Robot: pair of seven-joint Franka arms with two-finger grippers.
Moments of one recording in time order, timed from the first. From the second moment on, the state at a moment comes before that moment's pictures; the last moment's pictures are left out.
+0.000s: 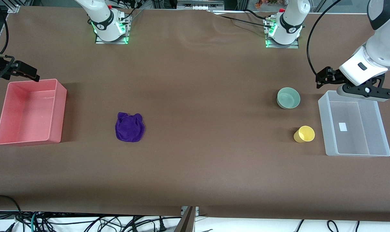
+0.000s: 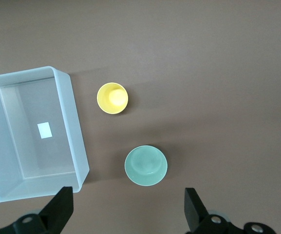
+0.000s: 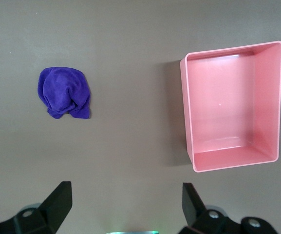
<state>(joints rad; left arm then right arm) -0.09 0.05 -0.03 -1.63 0.04 1.62 0.05 -0.01 0.09 -0.01 -1.48 -0.03 1.47 0.03</state>
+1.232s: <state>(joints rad) -0.09 0.07 -0.02 -1.62 0.04 1.49 0.09 0.00 0.09 -0.01 -1.48 -0.03 1.48 0.03</state>
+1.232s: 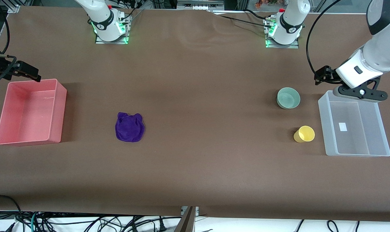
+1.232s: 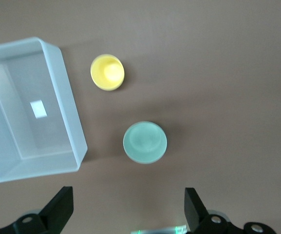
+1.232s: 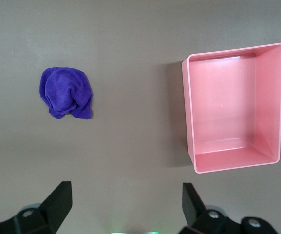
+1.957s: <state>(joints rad) -0.08 0.08 -0.02 -2.08 0.04 1.96 0.23 0.01 0.20 0.06 -1.69 -0.03 1.72 0.03</state>
